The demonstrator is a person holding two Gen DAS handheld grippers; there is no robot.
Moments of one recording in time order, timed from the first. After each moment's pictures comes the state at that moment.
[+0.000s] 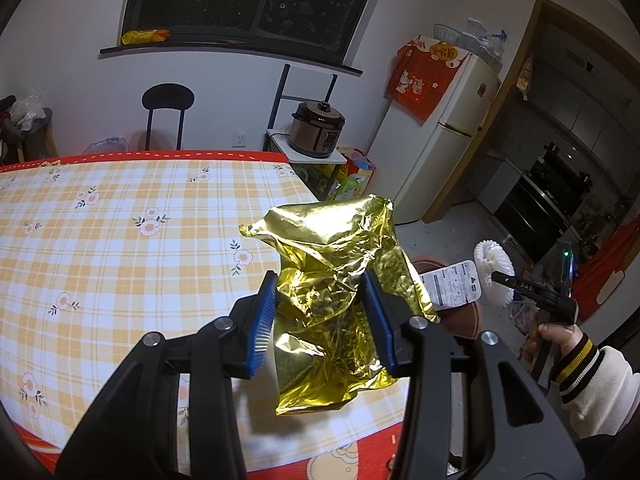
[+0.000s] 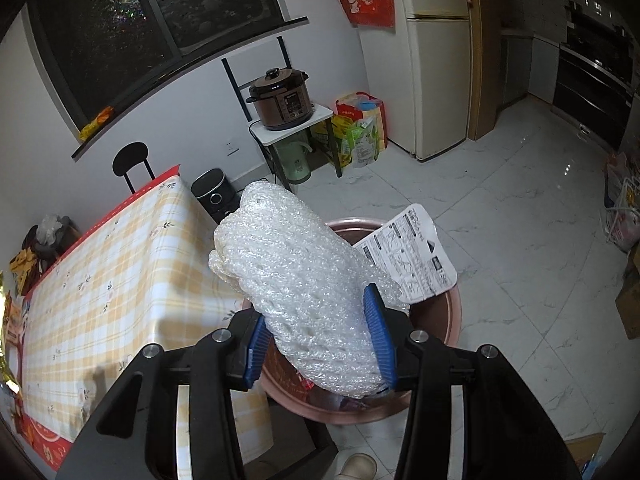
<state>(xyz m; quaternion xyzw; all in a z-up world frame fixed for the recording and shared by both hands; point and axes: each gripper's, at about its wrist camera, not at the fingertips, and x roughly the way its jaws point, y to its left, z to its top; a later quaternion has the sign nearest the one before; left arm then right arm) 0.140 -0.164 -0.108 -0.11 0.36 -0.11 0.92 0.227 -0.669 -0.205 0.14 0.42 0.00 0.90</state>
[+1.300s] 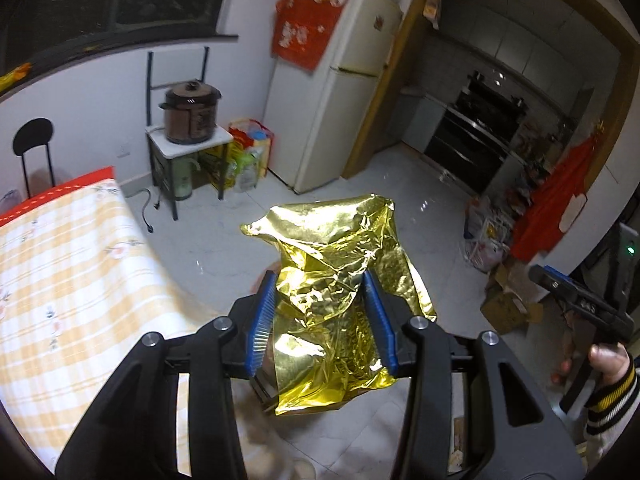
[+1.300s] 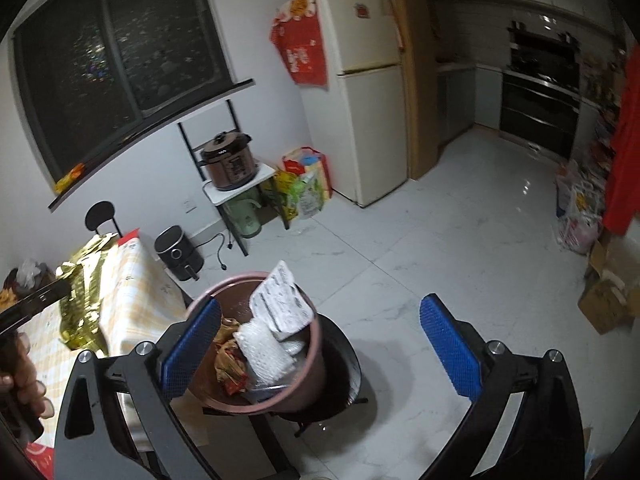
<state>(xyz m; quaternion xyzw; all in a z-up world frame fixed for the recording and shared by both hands) 0.246 -0.425 -0.136 -0.03 0.39 -0.28 0.88 0.121 -0.801 -0.139 0.15 0.34 -0.09 0.92</state>
